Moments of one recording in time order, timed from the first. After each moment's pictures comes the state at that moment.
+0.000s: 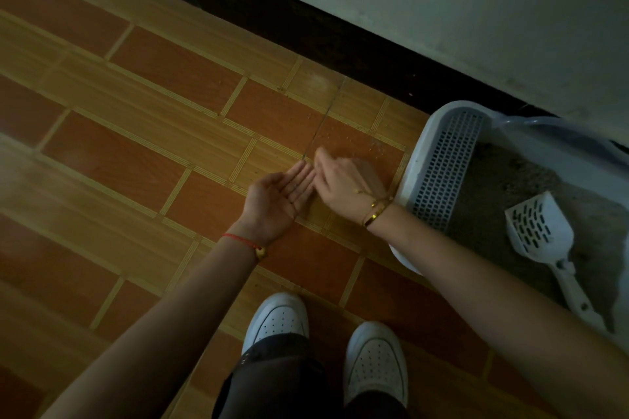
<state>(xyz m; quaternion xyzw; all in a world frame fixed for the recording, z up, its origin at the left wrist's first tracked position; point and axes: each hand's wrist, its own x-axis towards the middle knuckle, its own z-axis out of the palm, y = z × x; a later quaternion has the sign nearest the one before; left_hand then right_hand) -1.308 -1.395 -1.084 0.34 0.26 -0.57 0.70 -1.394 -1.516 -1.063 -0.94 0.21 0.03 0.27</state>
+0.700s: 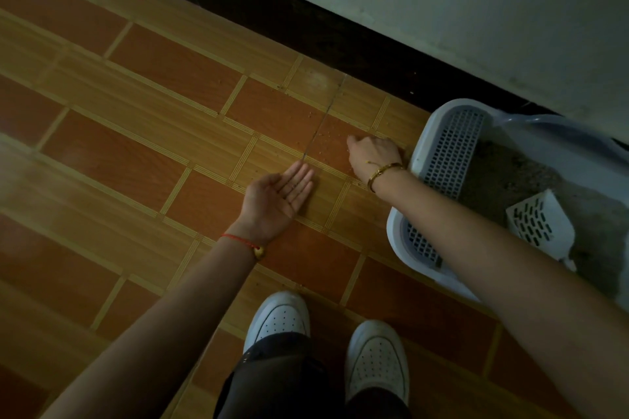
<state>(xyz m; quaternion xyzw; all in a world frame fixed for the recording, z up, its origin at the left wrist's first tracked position) -1.305 -1.392 -1.084 0.34 0.27 -0.57 0.69 -1.386 -1.571 -1.087 -0.94 0.27 0.20 0.04</state>
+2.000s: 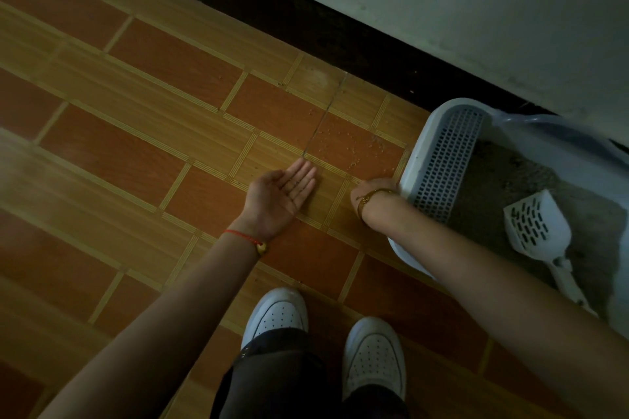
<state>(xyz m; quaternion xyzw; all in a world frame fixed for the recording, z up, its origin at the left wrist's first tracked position) -1.309 -1.395 -1.080 0.34 0.28 -0.57 0.69 -1.408 -1.521 -1.052 -0.83 0.19 0.52 -0.02</state>
